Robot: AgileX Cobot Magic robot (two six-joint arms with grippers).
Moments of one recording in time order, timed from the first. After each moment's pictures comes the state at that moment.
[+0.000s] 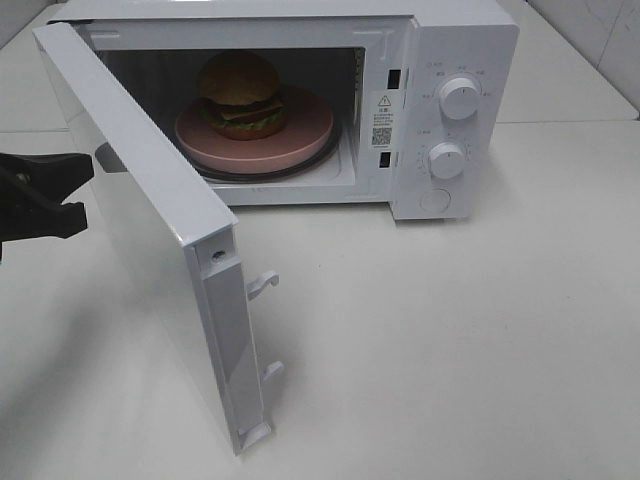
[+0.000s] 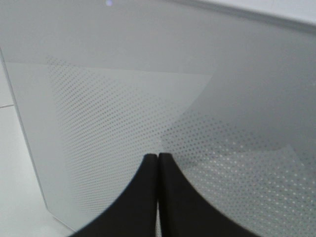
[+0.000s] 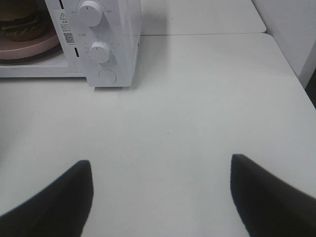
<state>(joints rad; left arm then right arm) -0.14 1.55 -0.39 0.50 -0.87 -0.32 0.08 0.00 -0.50 -0.06 0.97 0.02</state>
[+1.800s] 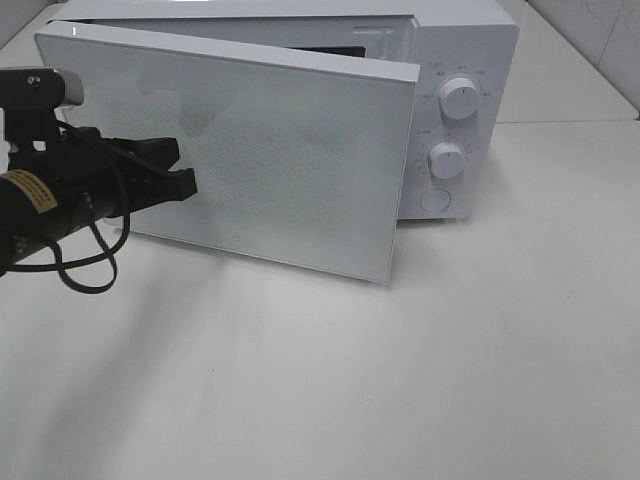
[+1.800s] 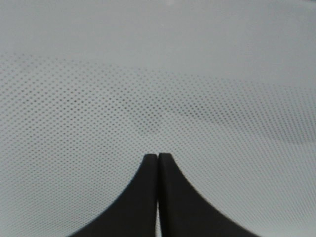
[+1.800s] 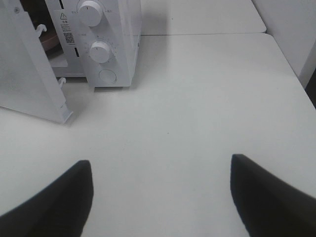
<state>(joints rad) -0.46 1.77 -0.59 0.04 -0.87 -0.20 0.08 0.00 -0.50 -0.06 0.97 0.02</state>
